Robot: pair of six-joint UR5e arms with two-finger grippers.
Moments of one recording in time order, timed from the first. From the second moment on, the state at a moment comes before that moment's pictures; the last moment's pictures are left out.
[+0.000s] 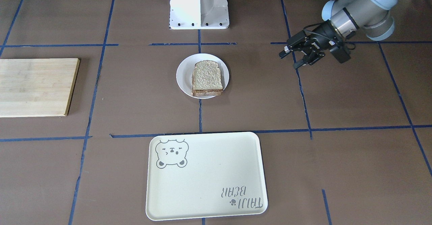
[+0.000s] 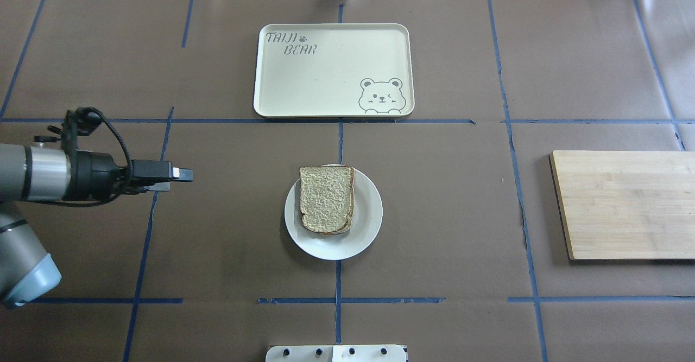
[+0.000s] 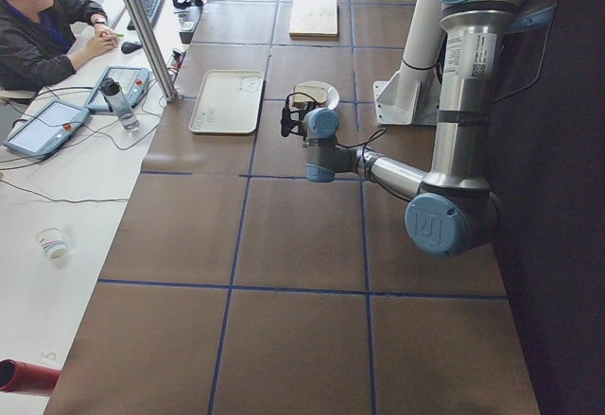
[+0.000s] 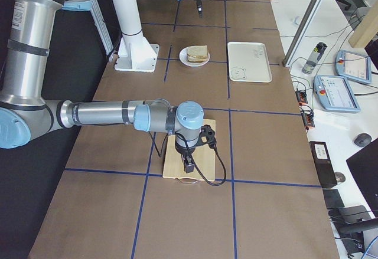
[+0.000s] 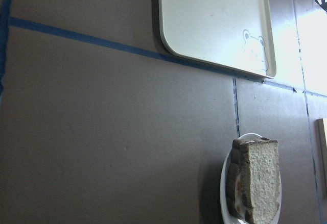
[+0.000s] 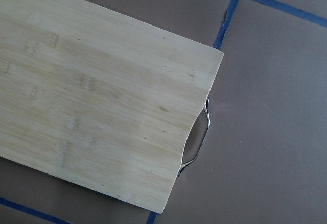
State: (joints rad) left arm -0.64 -1.64 -1.73 -2.93 -1.99 -1.55; right arm 1.51 -1.82 1.90 -1.70 2.33 -0.33
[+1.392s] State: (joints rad) left arm -0.33 -1.89 -1.48 -3.04 -1.61 -1.74; right arm 1.52 -1.83 1.90 -1.70 2.33 -0.33
